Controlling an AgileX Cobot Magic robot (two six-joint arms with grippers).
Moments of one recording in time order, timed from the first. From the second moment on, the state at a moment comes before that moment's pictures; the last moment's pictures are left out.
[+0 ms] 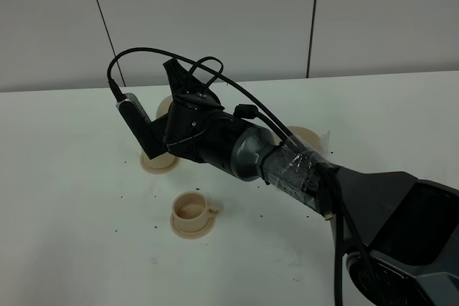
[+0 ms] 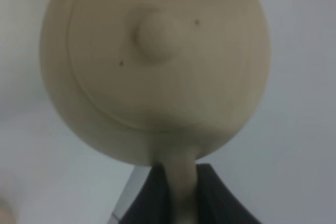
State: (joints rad) left arm 0.12 -0.01 -0.50 0.03 1.04 0.03; right arm 0.86 2.49 -2.23 -0.86 0.77 -0.86
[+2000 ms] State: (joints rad) left arm 0.12 -0.01 -0.50 0.03 1.04 0.03; right arm 0.79 2.36 -2.23 -0.19 1.11 -0.19
